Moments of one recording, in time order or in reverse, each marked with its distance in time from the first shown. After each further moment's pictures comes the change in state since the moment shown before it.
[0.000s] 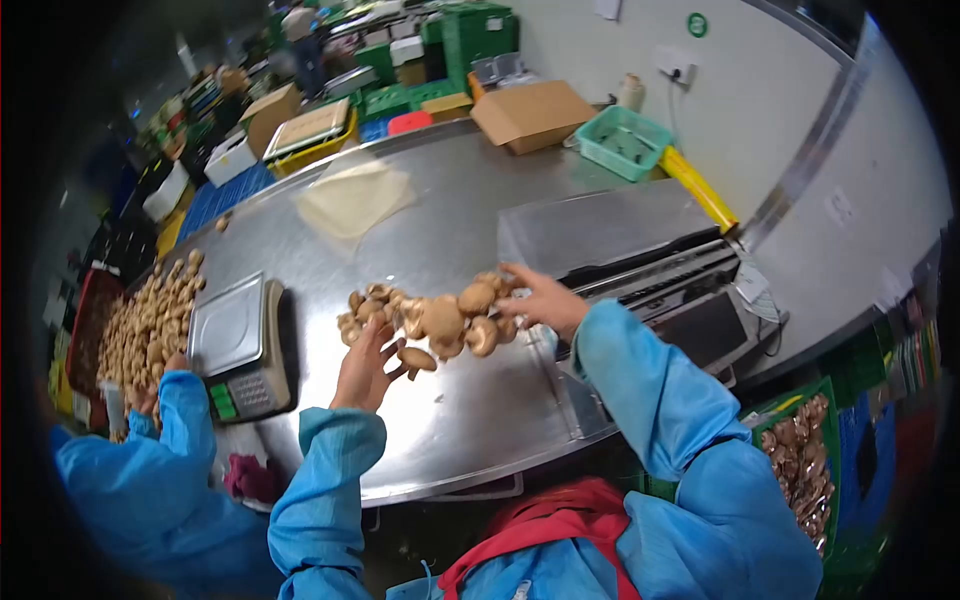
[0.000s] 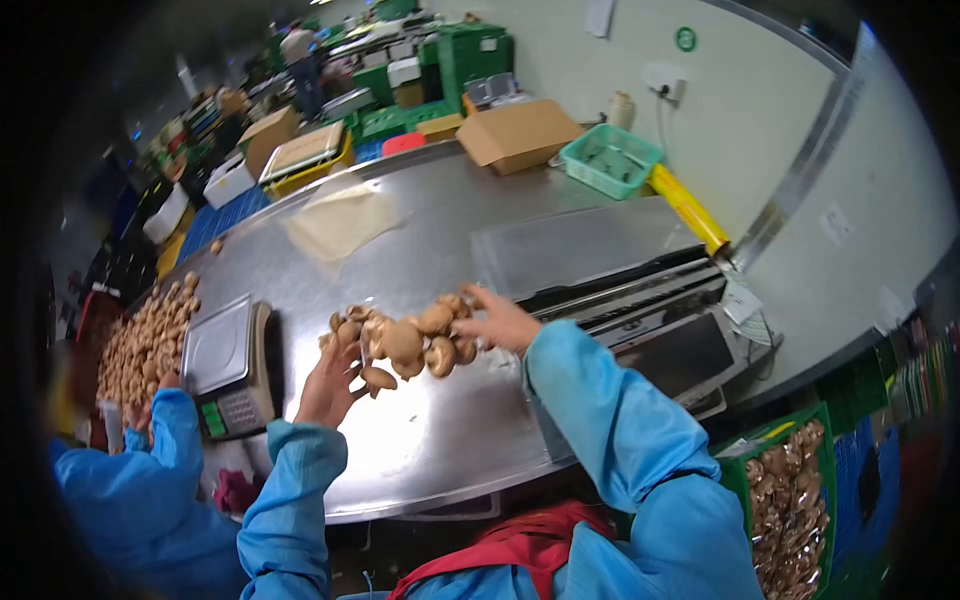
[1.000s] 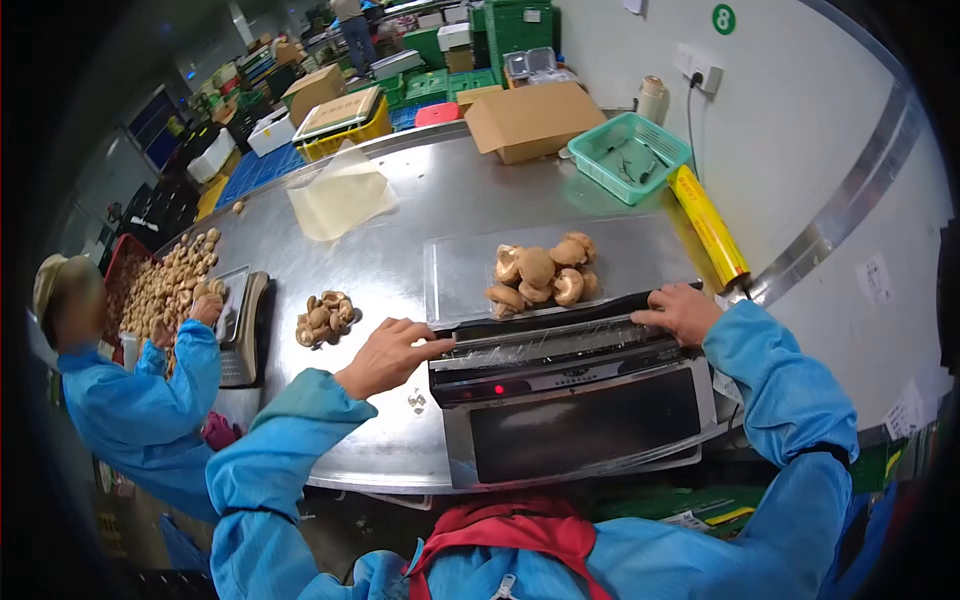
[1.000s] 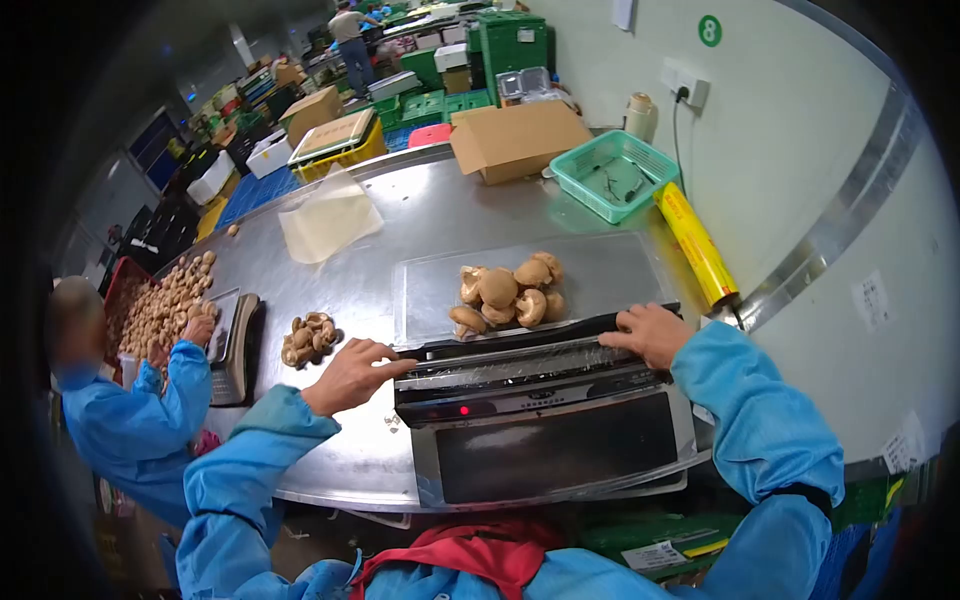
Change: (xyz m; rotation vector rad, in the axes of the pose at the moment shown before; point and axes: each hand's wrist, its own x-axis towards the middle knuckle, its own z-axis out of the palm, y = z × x) left_hand 0.094 -0.025 0.193 1.790 -0.315 0.921; right_hand -0.088 0.035 -0.381 -1.545 -0.323 -0.613
